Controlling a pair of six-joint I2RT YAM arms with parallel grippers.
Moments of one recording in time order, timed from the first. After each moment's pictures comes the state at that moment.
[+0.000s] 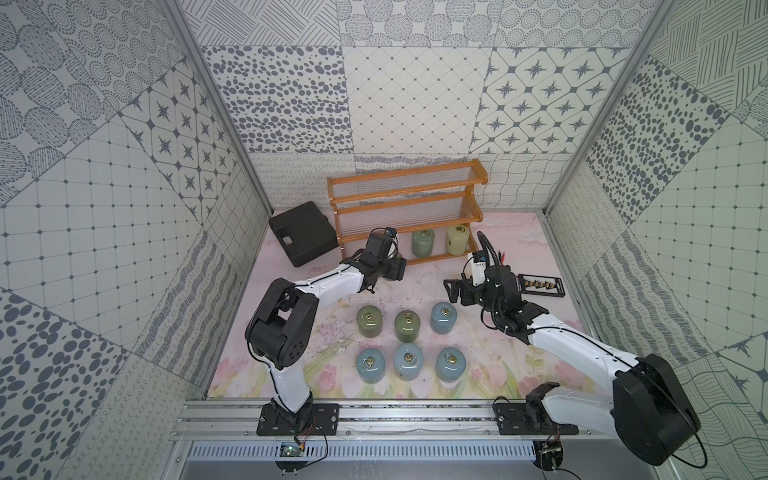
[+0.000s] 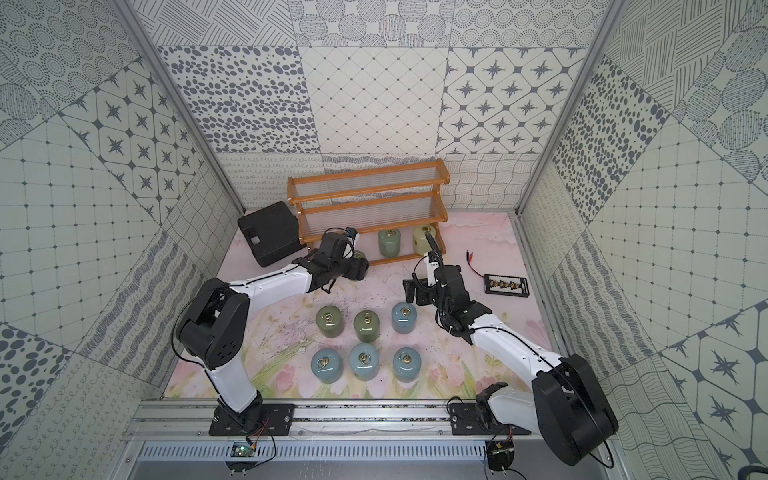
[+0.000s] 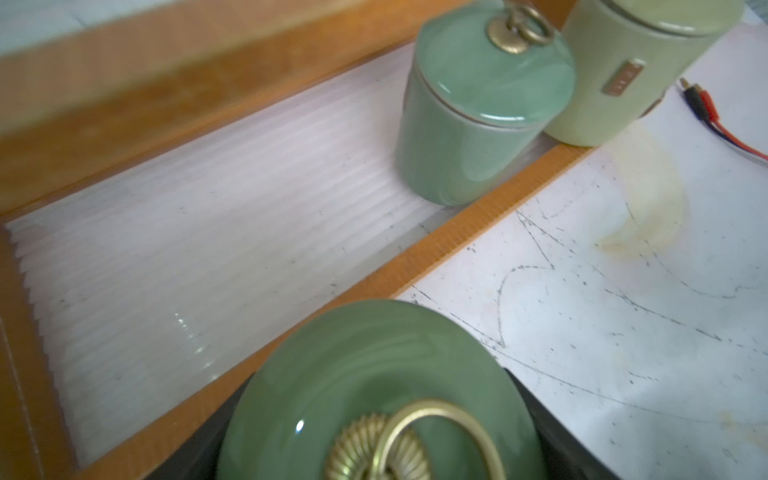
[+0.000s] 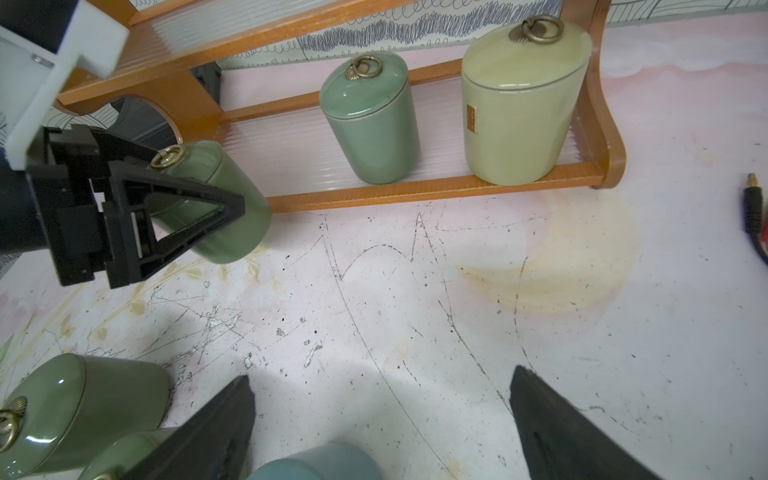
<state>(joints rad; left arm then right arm) -0.57 1.79 1.16 -0.11 -0.03 -0.15 0.47 1.21 0.62 0.05 0.00 0.30</state>
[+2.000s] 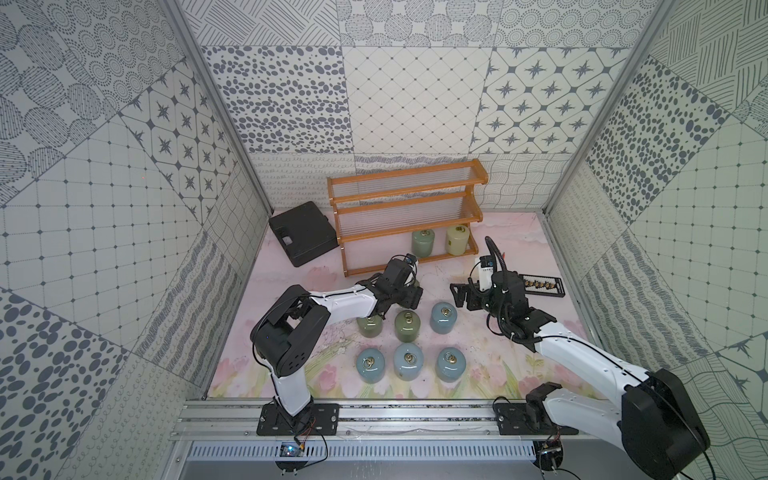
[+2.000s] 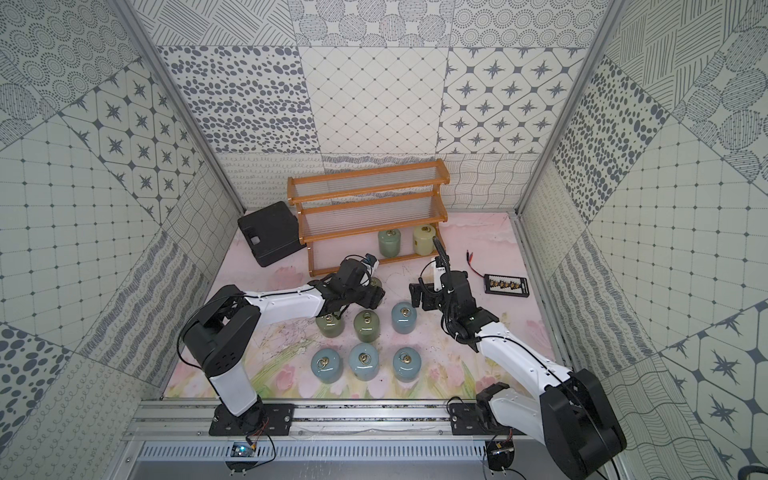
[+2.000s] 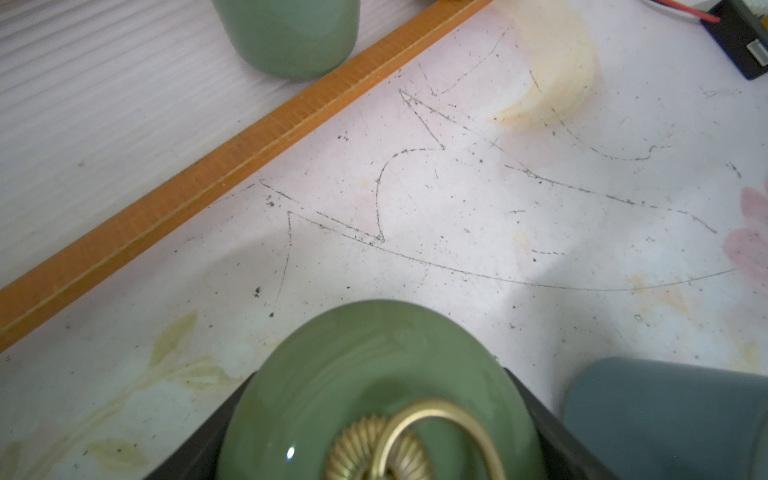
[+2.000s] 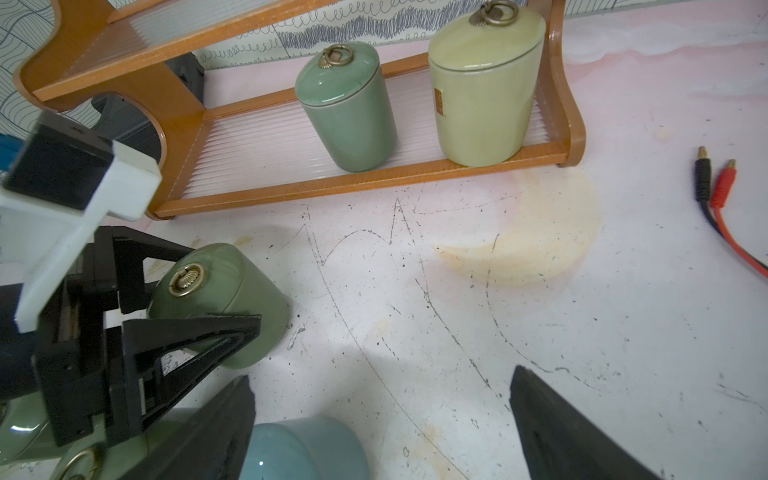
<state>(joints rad) -0.74 1.78 1.00 -0.02 -0.04 -0.20 0.45 1.13 0.56 0.03 0.01 0.30</state>
